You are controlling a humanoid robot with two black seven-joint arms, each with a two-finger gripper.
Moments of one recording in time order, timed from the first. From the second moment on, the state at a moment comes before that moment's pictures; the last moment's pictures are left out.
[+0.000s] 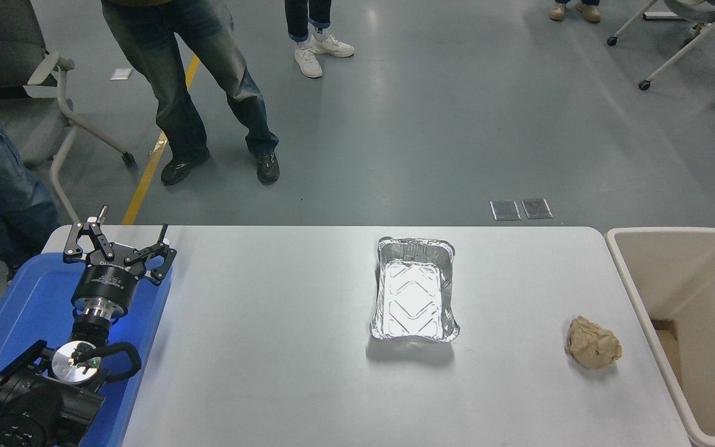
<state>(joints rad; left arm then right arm) -0.53 0.19 -1.22 -0.31 -0.11 -0.79 -0.17 0.71 -0.49 -0.50 0.09 0.11 0.06 -0.11</state>
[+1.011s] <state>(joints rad) -0.53 0.19 -1.22 -0.31 -0.10 -0.79 -0.17 1.91 -0.31 -1.12 1.26 -0.24 0.34 0.00</state>
